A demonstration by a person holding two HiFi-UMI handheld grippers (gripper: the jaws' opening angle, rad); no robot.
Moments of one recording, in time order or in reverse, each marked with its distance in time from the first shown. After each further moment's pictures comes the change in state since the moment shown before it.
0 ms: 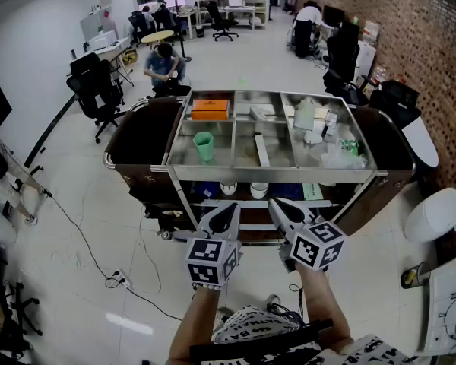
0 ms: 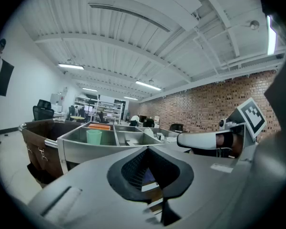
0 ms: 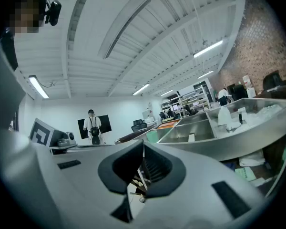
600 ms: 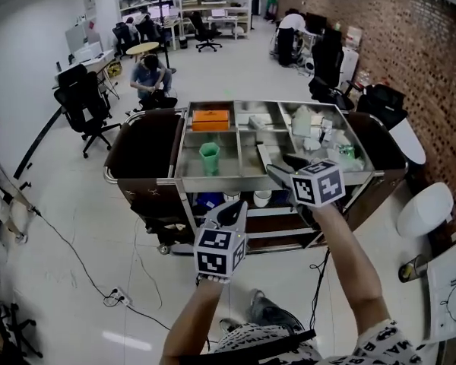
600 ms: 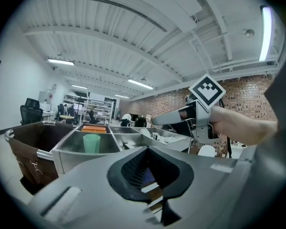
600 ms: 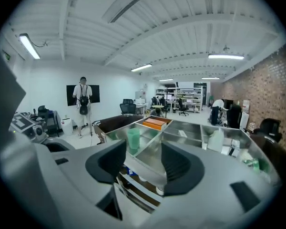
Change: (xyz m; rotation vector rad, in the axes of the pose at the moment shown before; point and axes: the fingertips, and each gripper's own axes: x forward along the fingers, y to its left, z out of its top) left arm 0.015 0.035 0.014 0.032 0.032 -0.106; right arm 0.091 -0.047 0.059 -0.268 0.294 -0.168
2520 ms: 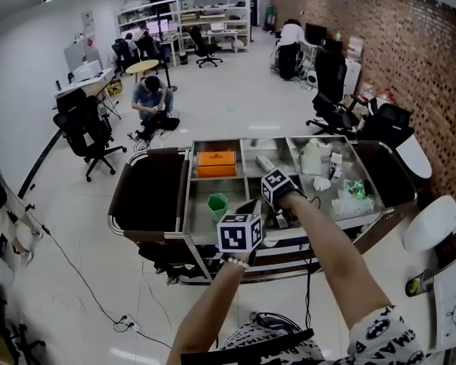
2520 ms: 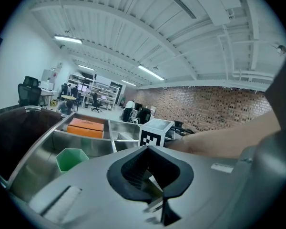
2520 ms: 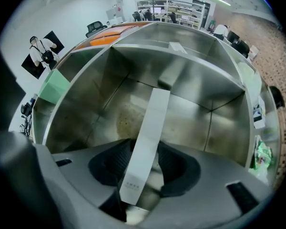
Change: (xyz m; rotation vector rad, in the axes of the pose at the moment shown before) left arm 0.158 0.071 0.044 -0.180 0.150 -0.004; right arm 0.180 -0.110 -0.149 0.173 1.045 -0.071
